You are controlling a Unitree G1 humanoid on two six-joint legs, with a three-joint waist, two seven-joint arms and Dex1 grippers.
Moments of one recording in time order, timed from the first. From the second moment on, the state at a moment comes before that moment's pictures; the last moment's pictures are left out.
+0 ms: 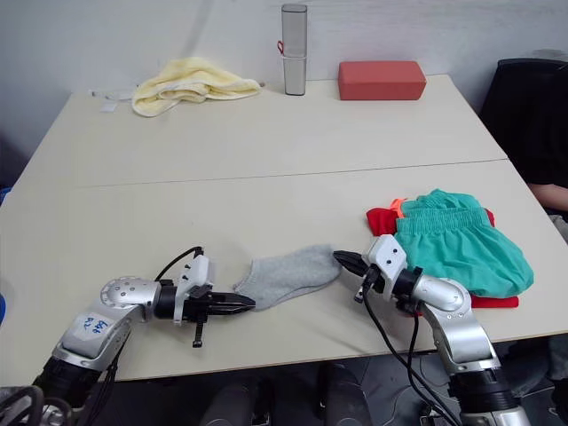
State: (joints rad) left arm -0.16 0.64 -0.10 -0.18 -0.44 0.37 -1.10; right arm -0.13 -0.55 0.02 -0.14 0.33 0.12 0.86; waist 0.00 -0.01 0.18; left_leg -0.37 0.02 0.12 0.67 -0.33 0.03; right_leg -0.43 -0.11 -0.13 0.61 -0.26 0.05
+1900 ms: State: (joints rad) left arm -0.14 0.71 0.18 -0.23 -0.75 1.06 -0.80; right arm -0.28 -0.52 0.21 -0.02 0.19 0.09 0.95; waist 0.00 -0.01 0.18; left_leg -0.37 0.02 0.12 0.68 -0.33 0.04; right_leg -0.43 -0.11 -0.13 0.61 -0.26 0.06
